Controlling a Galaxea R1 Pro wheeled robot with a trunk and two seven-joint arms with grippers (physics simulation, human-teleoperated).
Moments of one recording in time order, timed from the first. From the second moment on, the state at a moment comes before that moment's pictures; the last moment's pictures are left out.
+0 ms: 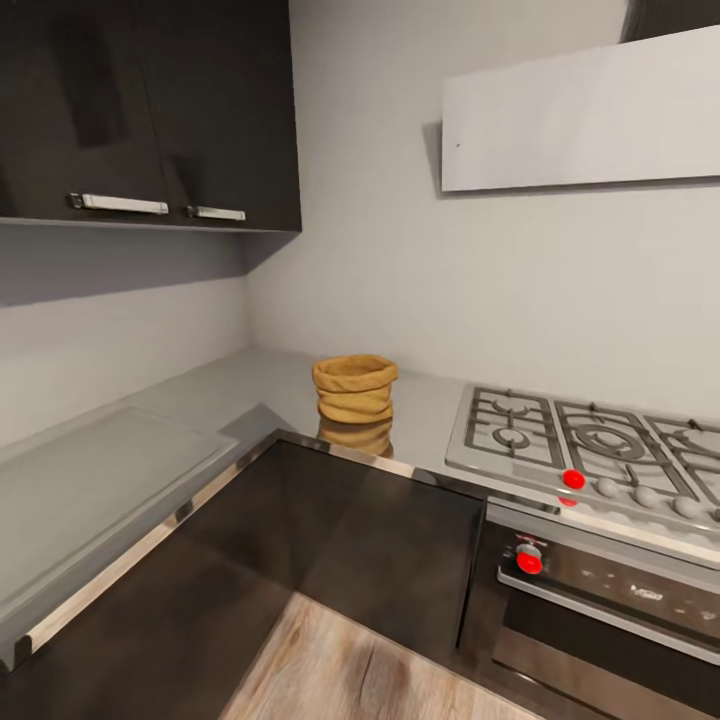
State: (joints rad) left arm 0.00 -0.04 0.02 -0.07 0.37 -0.09 0.08; right arm -0.20 0.00 -0.64 0.03 0.79 -0.06 -0.14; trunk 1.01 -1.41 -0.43
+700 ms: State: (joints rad) left arm 0.00 -0.04 0.02 -0.07 0.37 -0.09 0.08; right arm -0.20 0.00 -0.64 0.03 0.79 -0.04 -0.14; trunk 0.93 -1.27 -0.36
